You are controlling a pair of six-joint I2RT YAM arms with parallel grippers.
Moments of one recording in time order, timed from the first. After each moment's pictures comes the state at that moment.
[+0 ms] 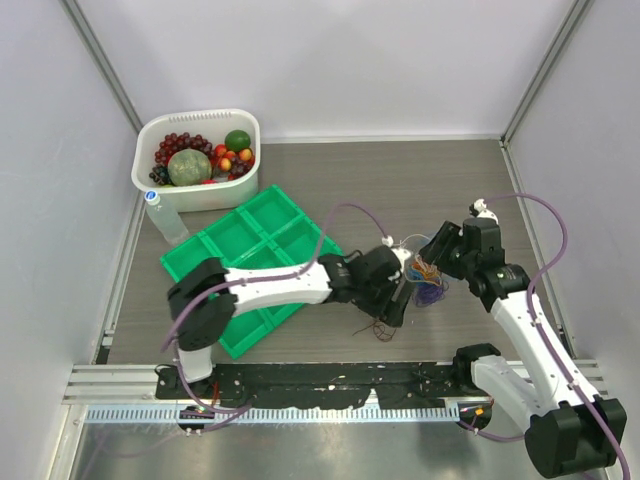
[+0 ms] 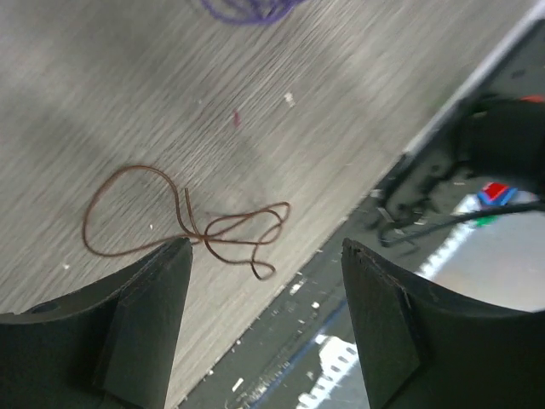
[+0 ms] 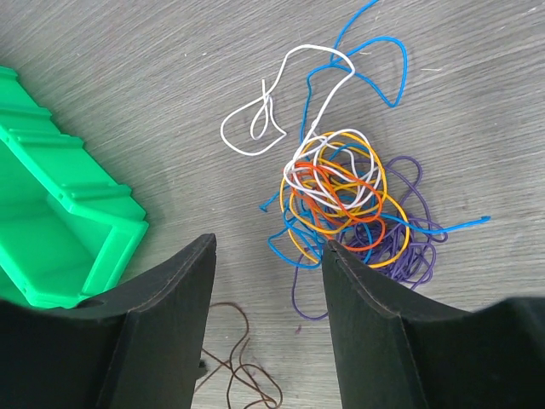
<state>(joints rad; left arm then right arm) -1.15 1.79 1.34 -0.41 0.13 -0.58 0.15 0.86 0.69 -0.53 -0.02 0.60</state>
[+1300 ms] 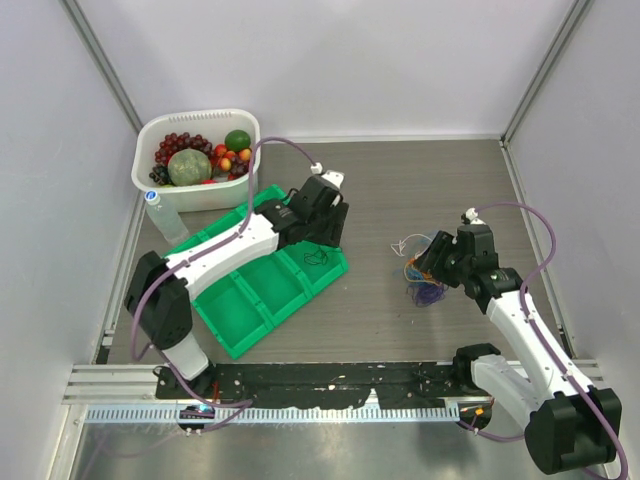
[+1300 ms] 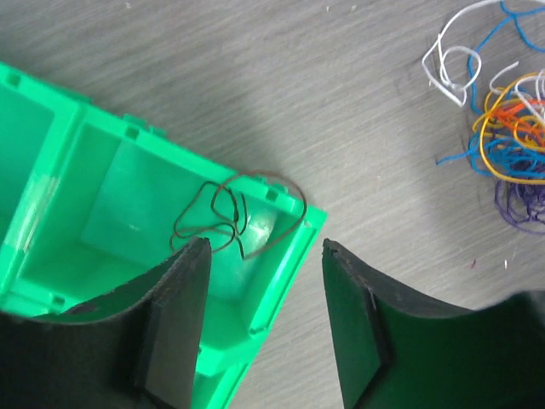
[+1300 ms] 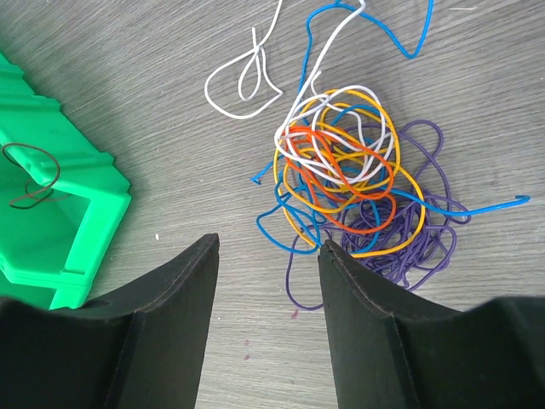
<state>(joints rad) -0.80 1.69 1.44 -0.59 -0.16 -0.37 0.15 0.88 0.61 -0.50 -0.10 0.60</state>
